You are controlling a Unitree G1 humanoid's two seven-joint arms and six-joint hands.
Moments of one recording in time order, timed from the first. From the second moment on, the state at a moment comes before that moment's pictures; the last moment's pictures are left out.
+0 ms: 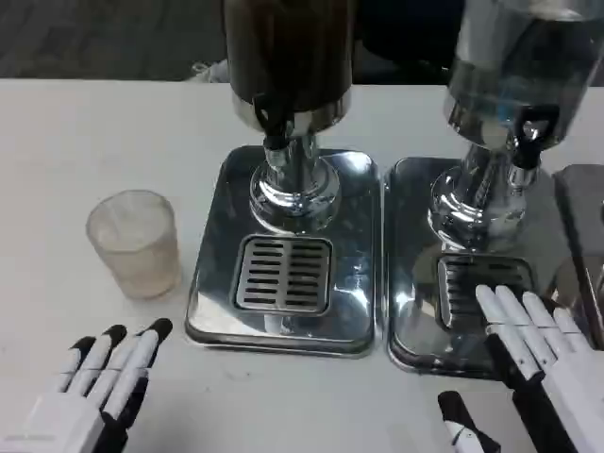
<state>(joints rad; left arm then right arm) 0.70 0.47 0.10 -0.20 0.87 -0.50 0.29 0.77 -0.28 0.05 -0.57 -0.93 -0.30 -0.14</state>
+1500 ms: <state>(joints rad) 0.63 0.50 0.19 -0.09 0.69 -0.69 0.48 0.75 -0.23 0.09 -0.58 -0.91 -0.27 -0.14</state>
